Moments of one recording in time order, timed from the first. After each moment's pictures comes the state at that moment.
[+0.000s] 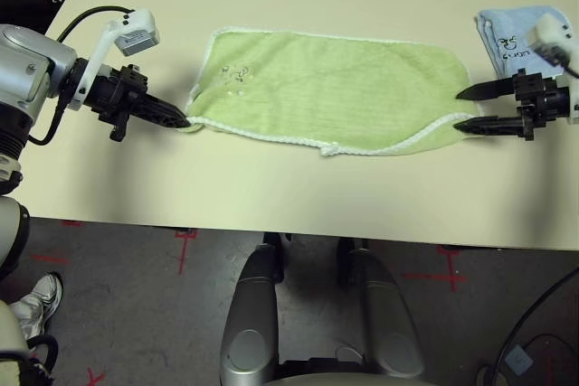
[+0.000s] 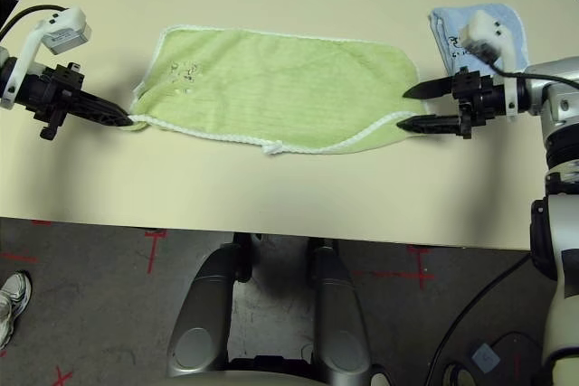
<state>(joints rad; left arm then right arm) -1.29 1.11 -0.71 0.72 -0.38 0.47 -1.61 -1.09 -0.87 0.15 1.07 0.10 -0.05 1.61</state>
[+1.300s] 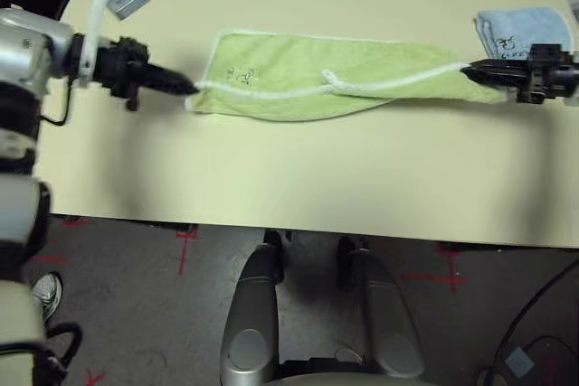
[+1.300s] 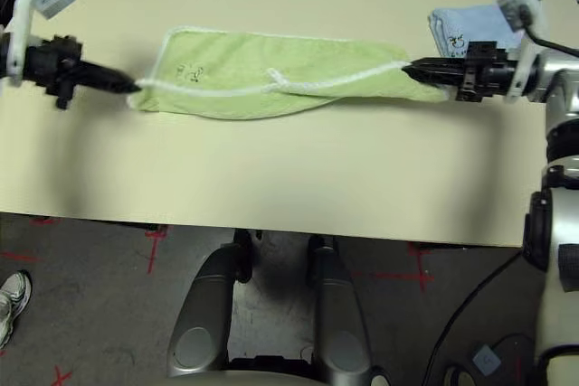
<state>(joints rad) -1.45 0.75 -0.31 1.15 -0.21 0.18 -0.88 -1.26 -0.70 -0.05 1.15 0.09 -0.15 0.96</state>
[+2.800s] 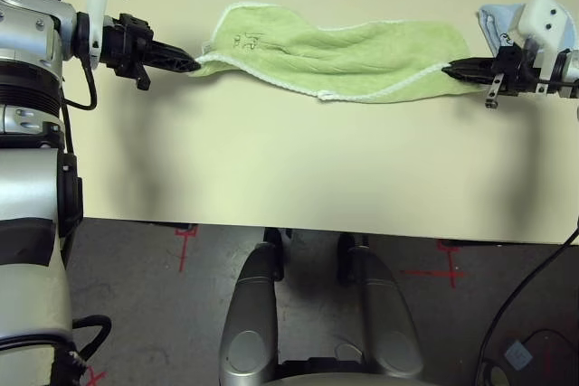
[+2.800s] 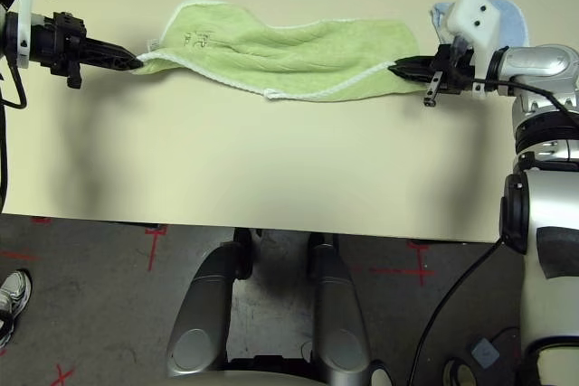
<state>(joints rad) -1.41 0.84 -0.19 0.96 0.07 0.50 -1.54 -1.21 -0.78 -0.04 1.24 0.01 -0.30 1.40</state>
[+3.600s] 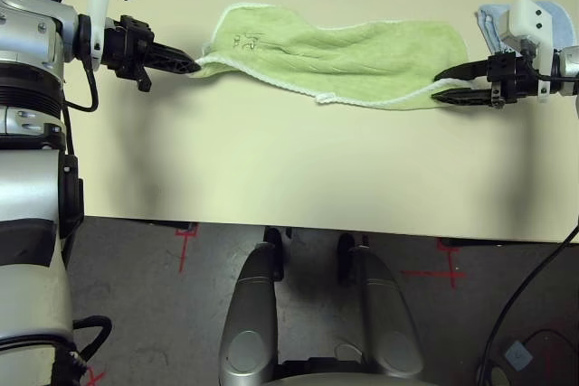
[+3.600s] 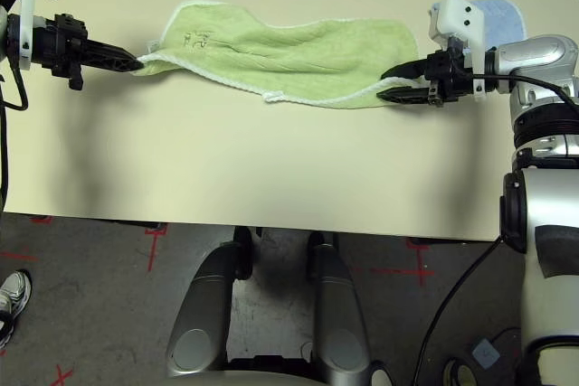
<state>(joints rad) -1.40 0.84 -0.19 0.97 0.08 0.48 -1.53 -1.21 -0.78 0.03 1.17 -0.03 -0.24 1.50</state>
